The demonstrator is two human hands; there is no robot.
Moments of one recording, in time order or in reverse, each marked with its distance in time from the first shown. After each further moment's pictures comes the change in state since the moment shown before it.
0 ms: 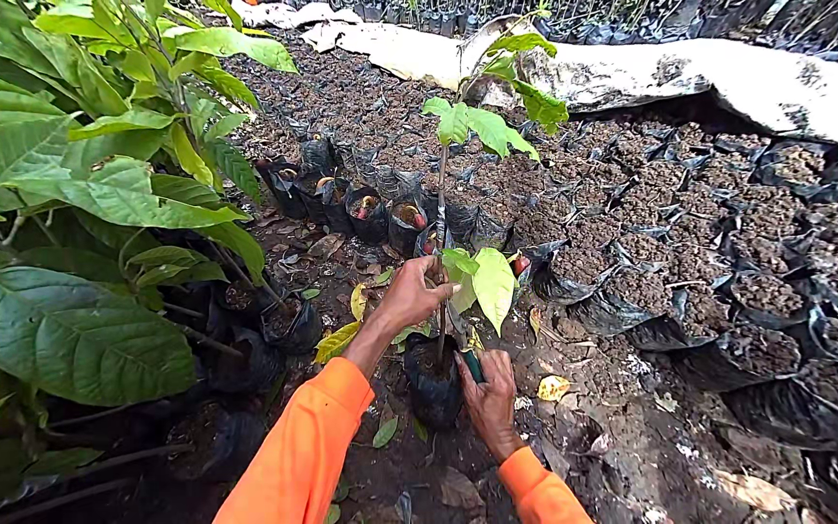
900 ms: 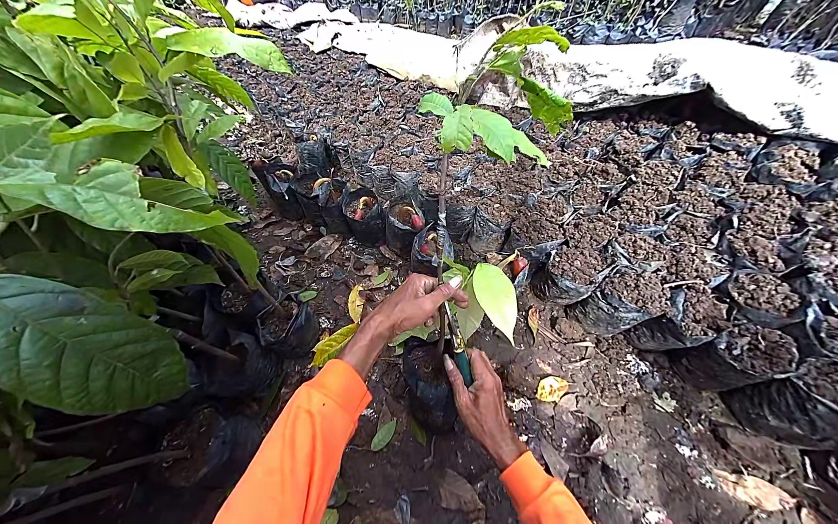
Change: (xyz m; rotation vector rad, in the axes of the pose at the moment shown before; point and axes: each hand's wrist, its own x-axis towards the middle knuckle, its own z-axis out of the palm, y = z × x) left_hand -0.002 -0.013 0.000 -0.215 -0.261 0.035; right_hand 0.006 -0.019 -0.010 0.160 -0.266 0.133
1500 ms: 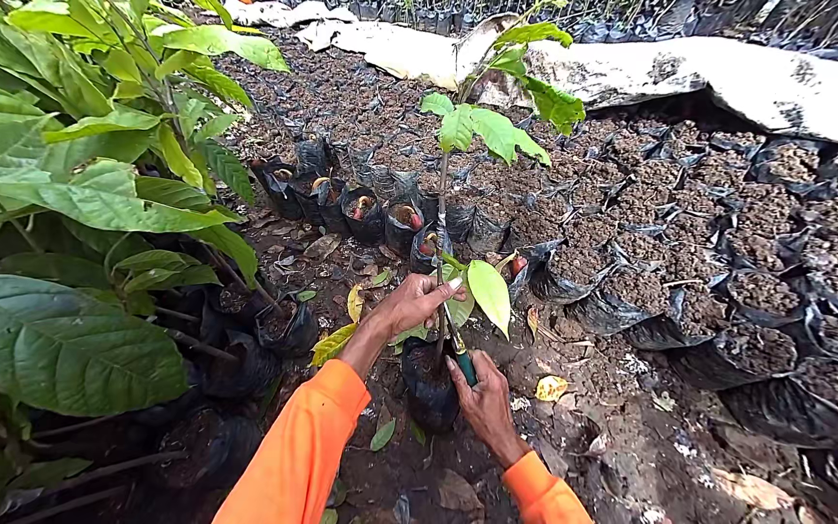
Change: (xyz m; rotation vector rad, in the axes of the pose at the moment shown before) left_hand 0.001 -0.002 0.001 -0.062 -0.002 -0.006; right_hand 0.001 0.006 -0.004 -0.016 0.041 -0.054
